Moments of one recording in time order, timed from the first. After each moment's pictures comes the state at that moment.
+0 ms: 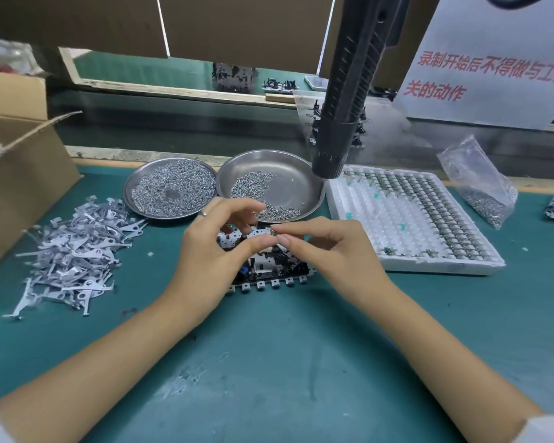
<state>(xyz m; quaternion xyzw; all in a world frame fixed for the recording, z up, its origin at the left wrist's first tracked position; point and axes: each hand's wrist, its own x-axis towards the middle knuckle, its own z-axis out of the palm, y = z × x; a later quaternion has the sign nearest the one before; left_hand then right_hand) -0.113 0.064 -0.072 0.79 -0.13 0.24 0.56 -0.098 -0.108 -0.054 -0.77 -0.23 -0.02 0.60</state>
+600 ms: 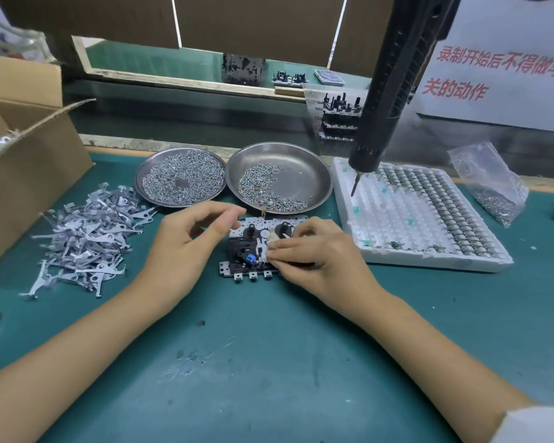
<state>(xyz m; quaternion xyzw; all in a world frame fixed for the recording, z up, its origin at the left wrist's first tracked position) -0.125 0.096 -0.072 0.79 -0.06 0.17 0.59 -0.097 -0.103 -0.080 -0.84 -0.39 -0.19 0.33</state>
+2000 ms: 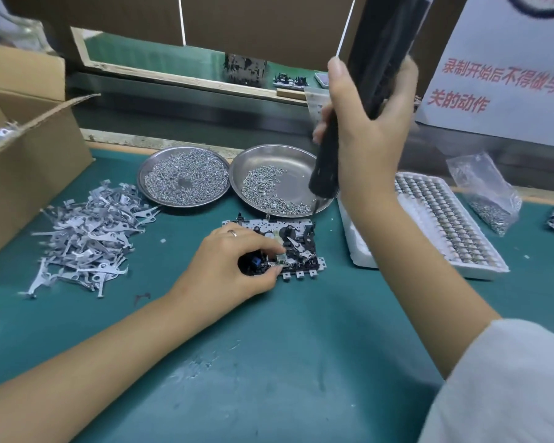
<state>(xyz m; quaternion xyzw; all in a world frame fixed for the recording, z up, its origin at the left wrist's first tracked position) -0.133 0.073 -0.075 0.87 -0.15 0.16 0.43 -0.057 -0.060 0.026 -0.61 -0.19 -0.27 0.72</state>
